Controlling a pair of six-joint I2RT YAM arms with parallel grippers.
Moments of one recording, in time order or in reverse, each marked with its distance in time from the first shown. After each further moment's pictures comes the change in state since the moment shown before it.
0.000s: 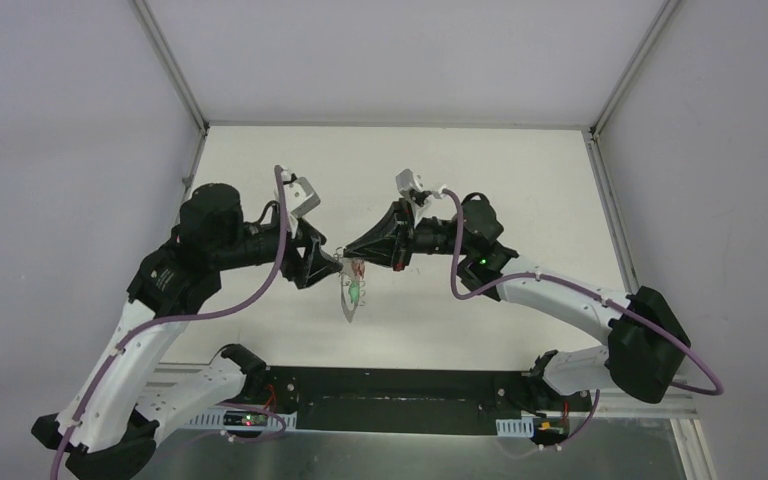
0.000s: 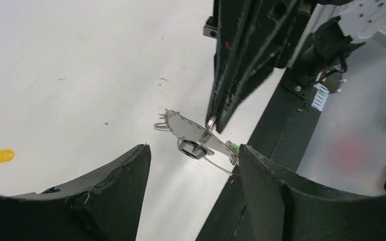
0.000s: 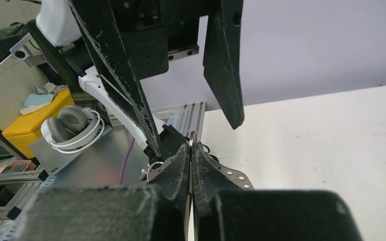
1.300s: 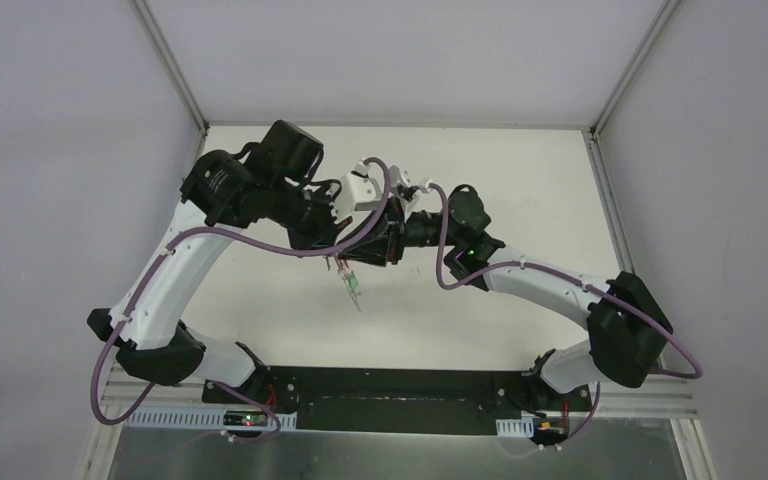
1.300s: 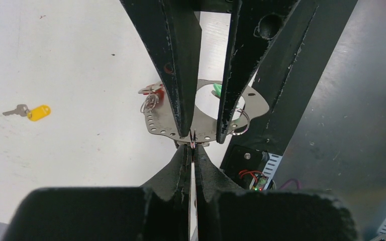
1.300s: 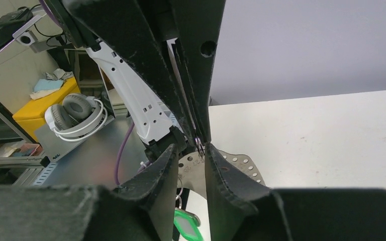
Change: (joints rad) left arm -0.152 0.524 0.660 -0.697 -0.154 0.406; right arm -0.019 0.081 0.061 0.039 -0.095 -0.006
